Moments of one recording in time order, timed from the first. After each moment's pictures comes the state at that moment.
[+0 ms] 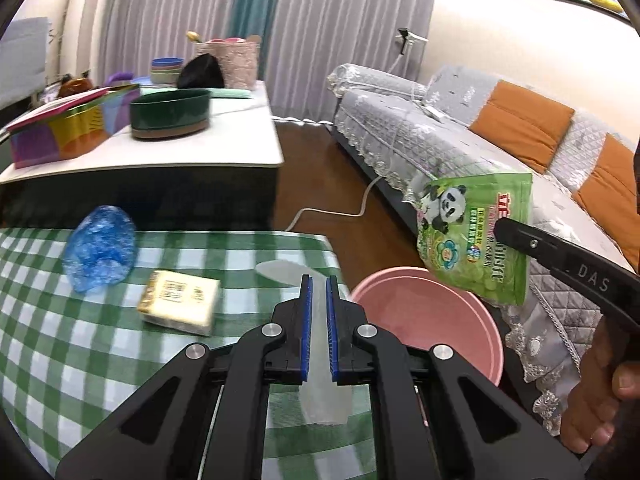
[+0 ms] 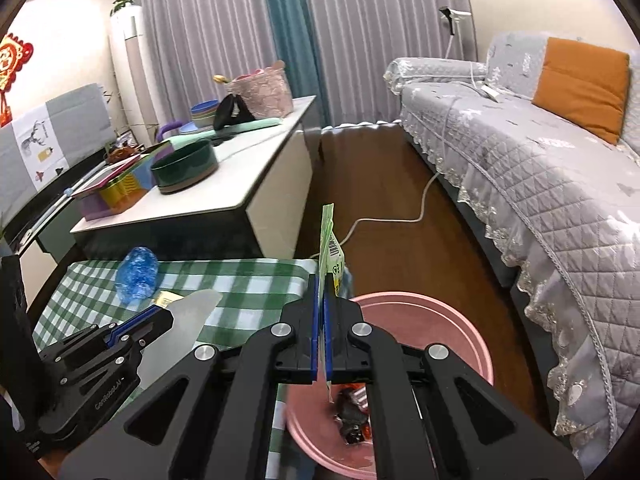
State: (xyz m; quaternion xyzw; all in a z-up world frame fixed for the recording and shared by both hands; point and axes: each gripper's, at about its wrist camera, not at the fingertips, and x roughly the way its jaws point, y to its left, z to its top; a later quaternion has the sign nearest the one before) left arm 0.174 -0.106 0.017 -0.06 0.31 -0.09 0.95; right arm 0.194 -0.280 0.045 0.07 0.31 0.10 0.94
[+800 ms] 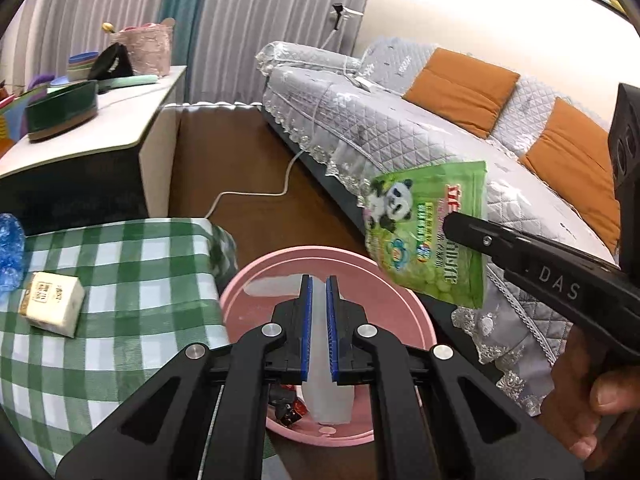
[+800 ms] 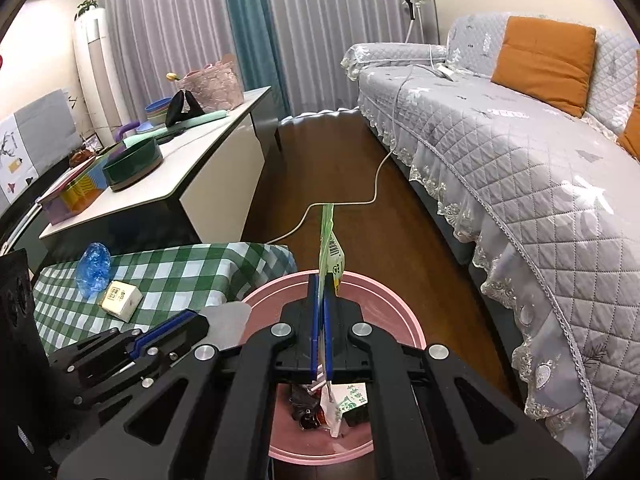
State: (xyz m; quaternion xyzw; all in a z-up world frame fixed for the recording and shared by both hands) left arm 0.190 -0.198 -0.004 -0.05 0.33 -0.20 0.92; right arm 0.189 -0.346 0.025 0.08 0.34 0.04 0.94
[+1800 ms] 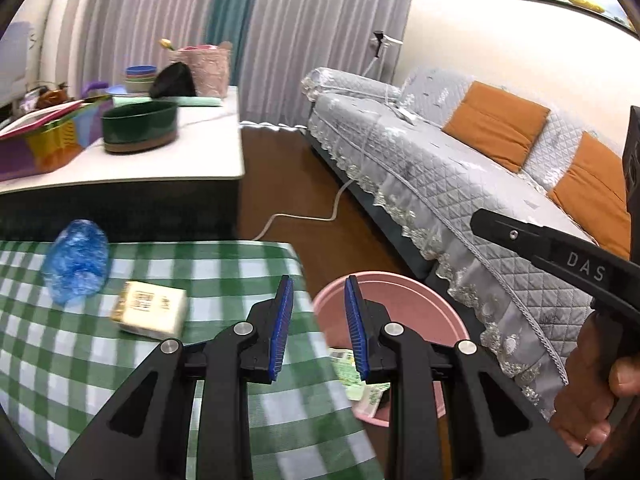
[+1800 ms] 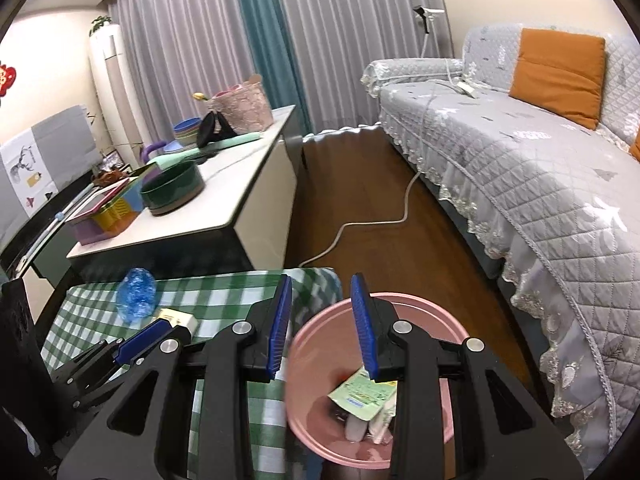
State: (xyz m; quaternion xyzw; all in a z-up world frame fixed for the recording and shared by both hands) left arm 0.167 -0.112 0.032 -0.07 0.30 -0.12 0.94; right arm 0.182 -0.288 0.066 0.10 0.31 0.07 0.94
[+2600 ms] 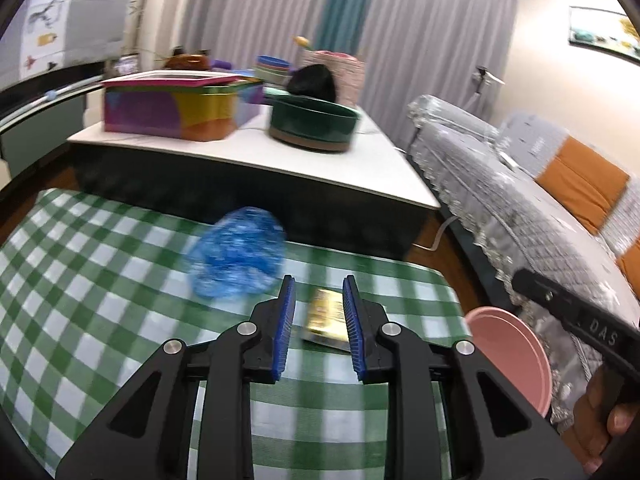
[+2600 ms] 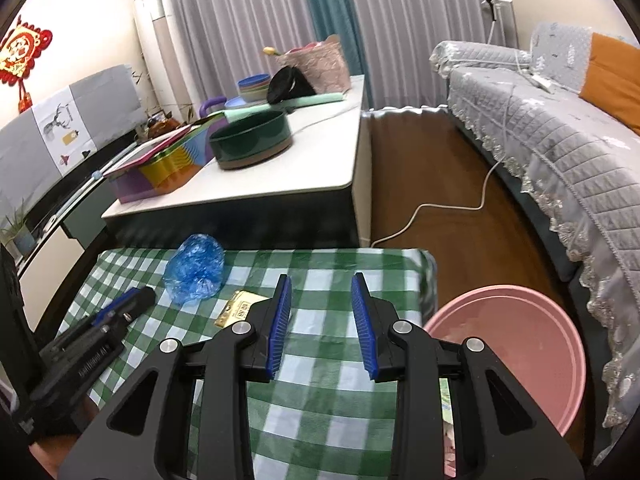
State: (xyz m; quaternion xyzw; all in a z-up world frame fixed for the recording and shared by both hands) left arm 0.163 0.045 0.017 -0.13 0.29 0.04 0.95; right arm 0.215 -0.157 0.035 0.07 0.34 0.16 0.92
